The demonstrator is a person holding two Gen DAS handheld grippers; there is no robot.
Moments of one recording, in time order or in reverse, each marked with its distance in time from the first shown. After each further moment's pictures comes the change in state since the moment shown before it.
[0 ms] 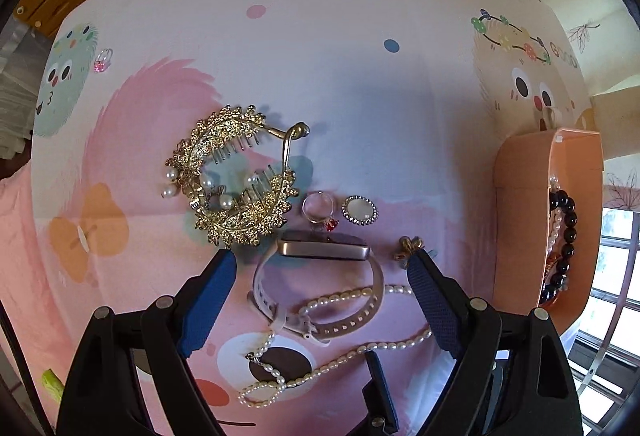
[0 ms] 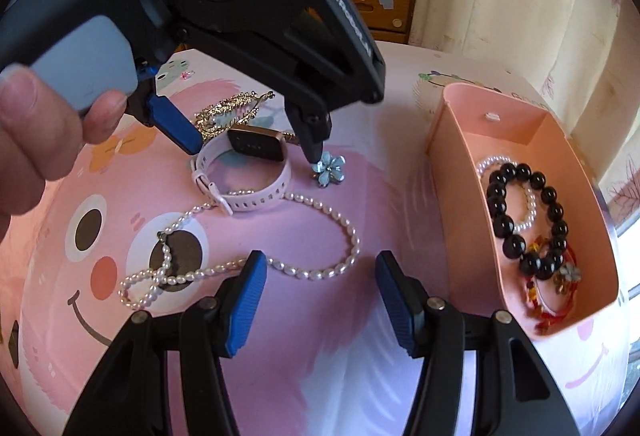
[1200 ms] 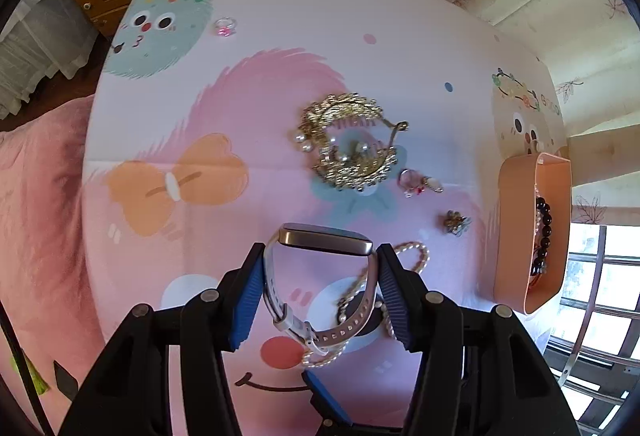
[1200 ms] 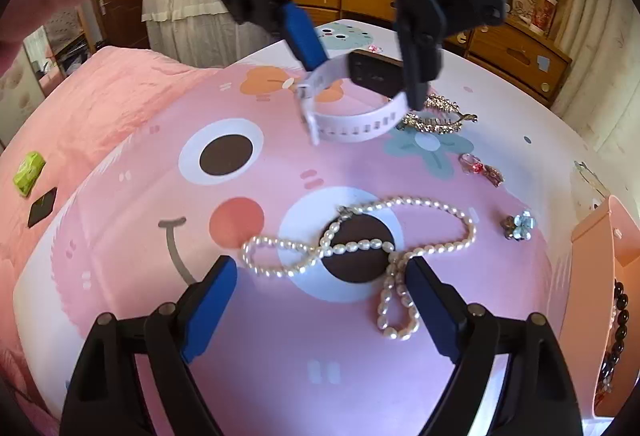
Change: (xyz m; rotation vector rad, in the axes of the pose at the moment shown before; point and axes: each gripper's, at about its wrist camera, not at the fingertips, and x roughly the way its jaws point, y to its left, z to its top) left arm -0.049 0.103 -0.044 -0.118 -0.079 -0.120; right arm 0.005 0.096 -0.007 -0.437 0.017 0.274
